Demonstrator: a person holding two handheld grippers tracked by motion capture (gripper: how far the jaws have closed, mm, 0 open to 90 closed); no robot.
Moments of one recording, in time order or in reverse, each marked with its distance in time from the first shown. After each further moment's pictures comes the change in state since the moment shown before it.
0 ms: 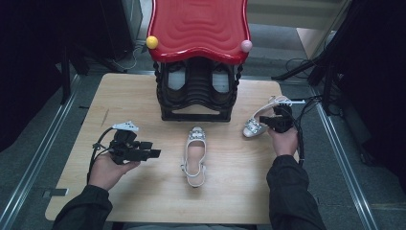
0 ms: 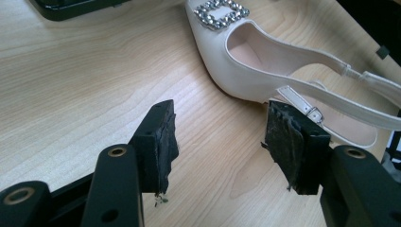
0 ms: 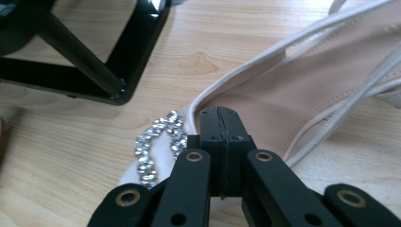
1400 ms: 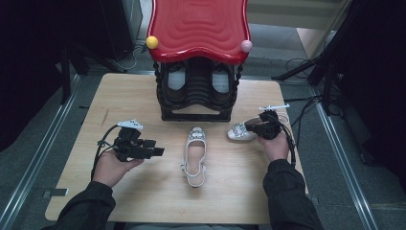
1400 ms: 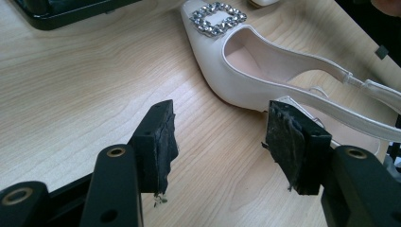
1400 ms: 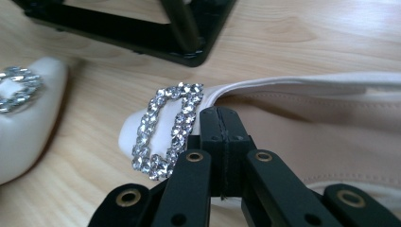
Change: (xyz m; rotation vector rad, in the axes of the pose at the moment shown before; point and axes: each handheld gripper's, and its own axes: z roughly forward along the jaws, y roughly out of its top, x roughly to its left) left arm 0.001 0.010 0.009 0.005 -0.018 0.015; right arm 0.040 -0.016 0.011 0.087 0.143 -0.113
